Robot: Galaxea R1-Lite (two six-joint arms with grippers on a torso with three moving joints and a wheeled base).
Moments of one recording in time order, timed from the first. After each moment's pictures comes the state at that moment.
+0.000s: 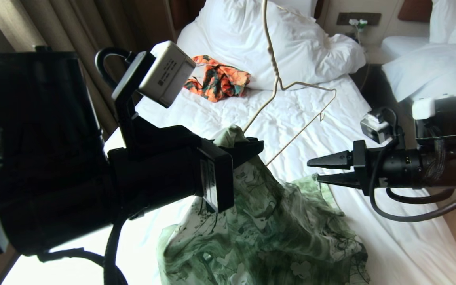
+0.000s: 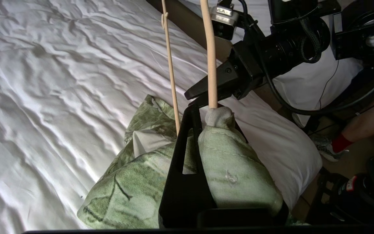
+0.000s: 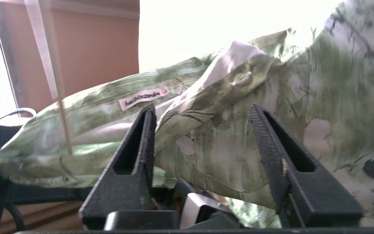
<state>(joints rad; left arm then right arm) -0.96 1.42 -0.94 -0.41 0.02 -0.05 0.33 1.62 -1.01 -0.17 0.64 0.76</state>
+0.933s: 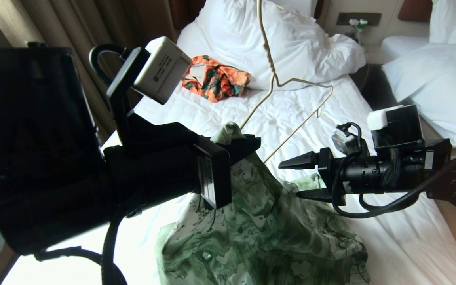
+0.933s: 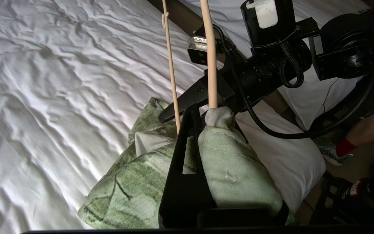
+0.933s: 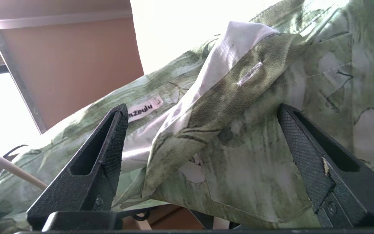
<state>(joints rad) -0.95 1.42 -0.94 -0.42 0.03 -0.05 0.45 1.73 -1.08 -0.18 0.55 0.95</state>
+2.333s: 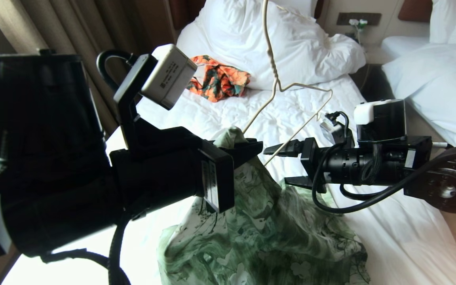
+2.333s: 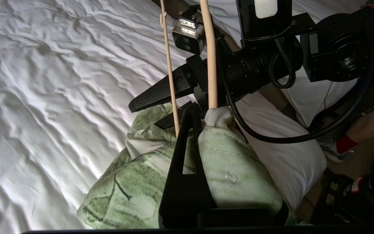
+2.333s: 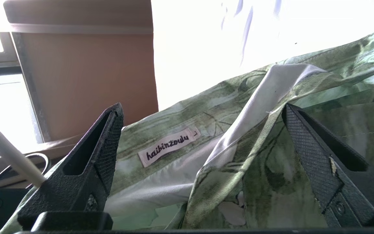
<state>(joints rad) -0.96 1.43 -0.94 -0.42 0.03 -0.04 0.51 1.78 -1.12 -0.33 0.46 0.95</state>
